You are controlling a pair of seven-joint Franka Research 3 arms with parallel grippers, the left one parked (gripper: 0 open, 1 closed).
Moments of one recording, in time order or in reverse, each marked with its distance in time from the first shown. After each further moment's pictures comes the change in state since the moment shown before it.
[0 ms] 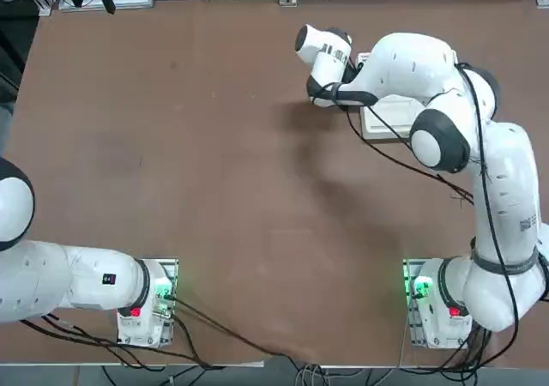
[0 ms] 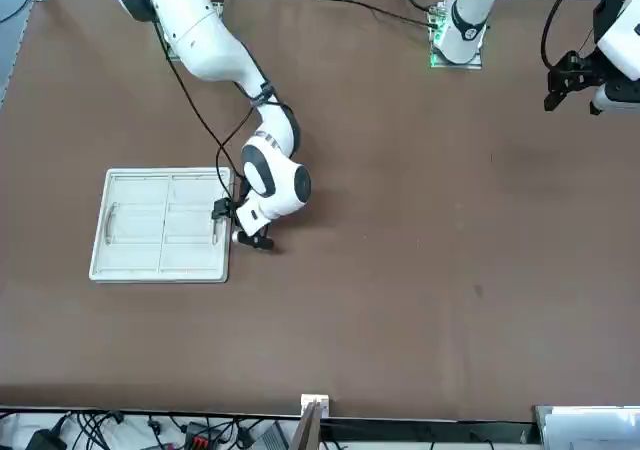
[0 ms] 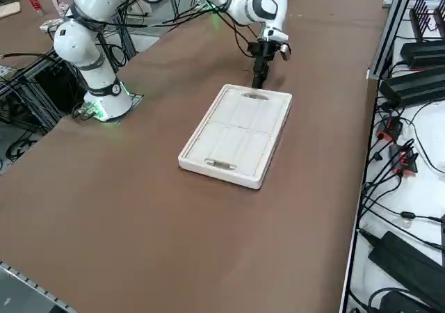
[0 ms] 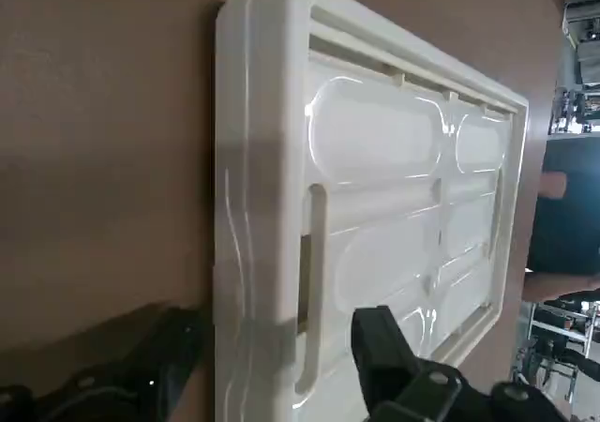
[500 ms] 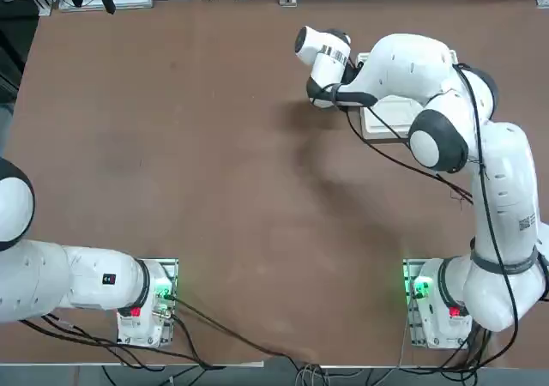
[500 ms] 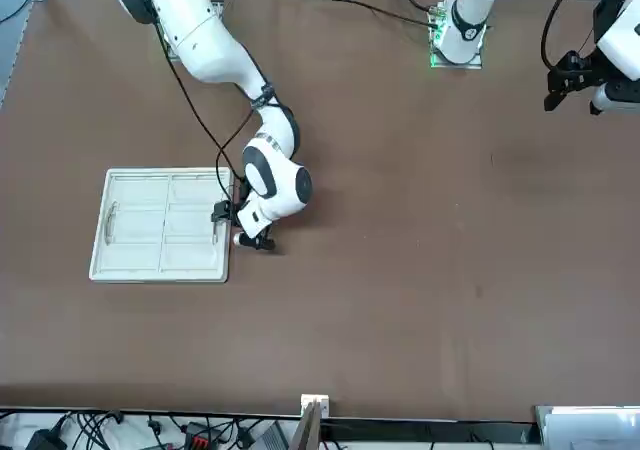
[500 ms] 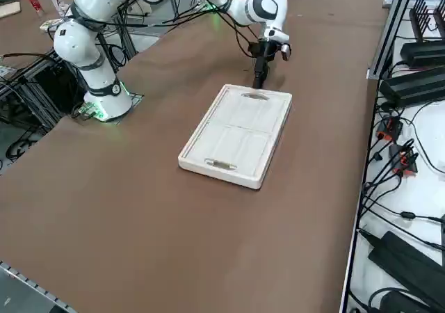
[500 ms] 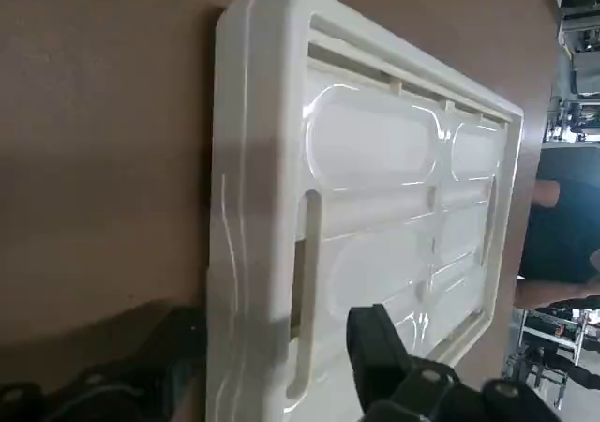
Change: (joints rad) arm 0.000 0.001 -0.002 0.007 -0.005 -0.008 -0.026
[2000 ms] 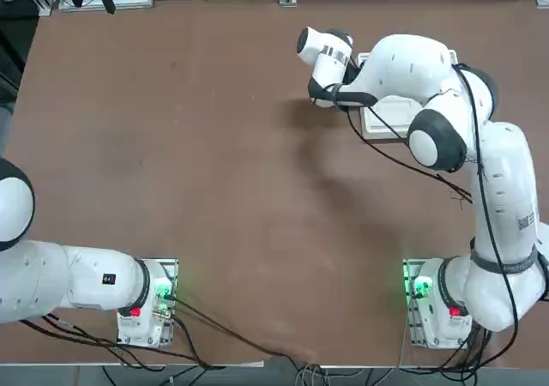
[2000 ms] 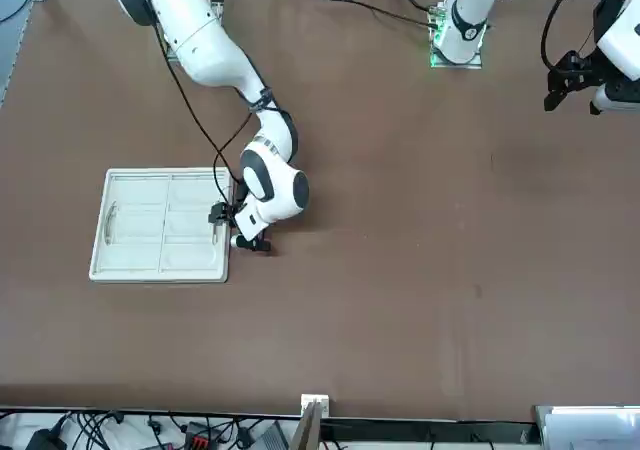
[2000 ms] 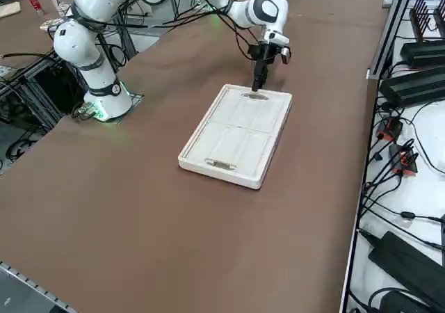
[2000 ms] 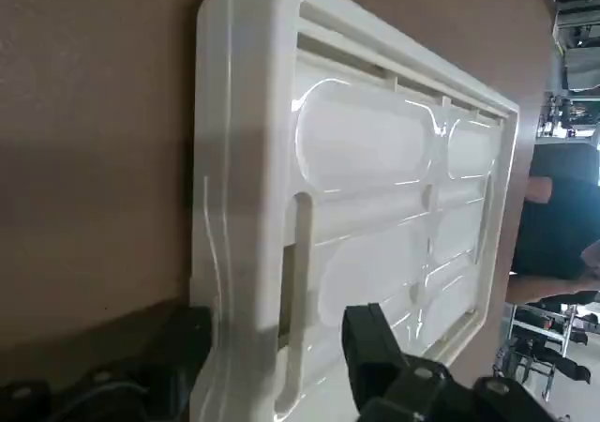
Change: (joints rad) arm -0.002 0.011 -0.012 0.001 0.000 -0.007 -0.007
